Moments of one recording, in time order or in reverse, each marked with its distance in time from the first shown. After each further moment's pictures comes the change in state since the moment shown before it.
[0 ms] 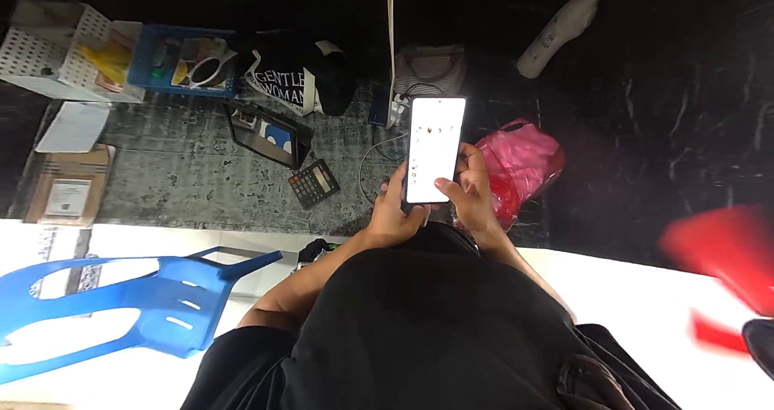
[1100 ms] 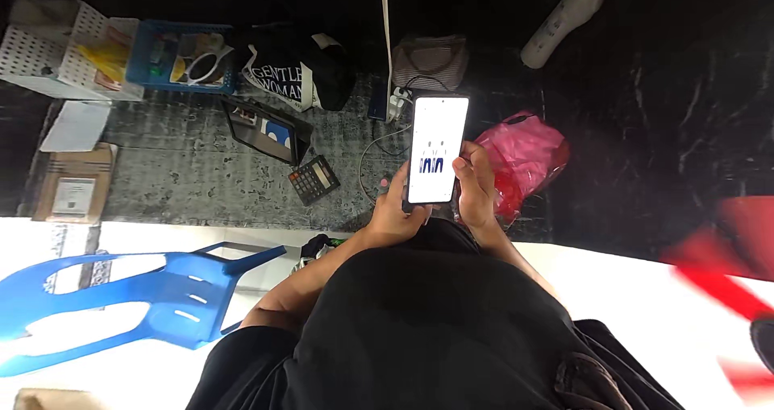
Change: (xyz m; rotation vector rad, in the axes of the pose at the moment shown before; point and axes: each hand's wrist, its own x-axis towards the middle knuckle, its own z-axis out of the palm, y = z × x) left_hand -0.005 -0.005 0.003 0.093 -0.027 0.000; right_hand -0.004 0.010 -0.005 -0.114 0.110 -0.074
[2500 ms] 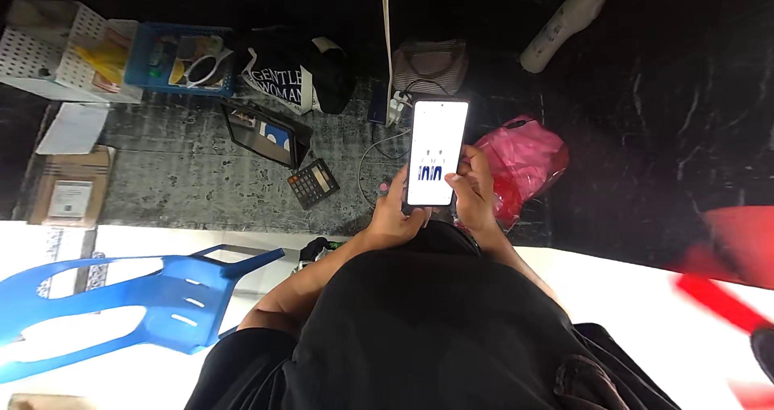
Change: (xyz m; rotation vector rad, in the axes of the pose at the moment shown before) left_hand 0.007 -0.007 -0.001 -0.063 -0.009 0.006; right_hand 0.008 0.003 -0.002 0.008 -0.059 -0.017
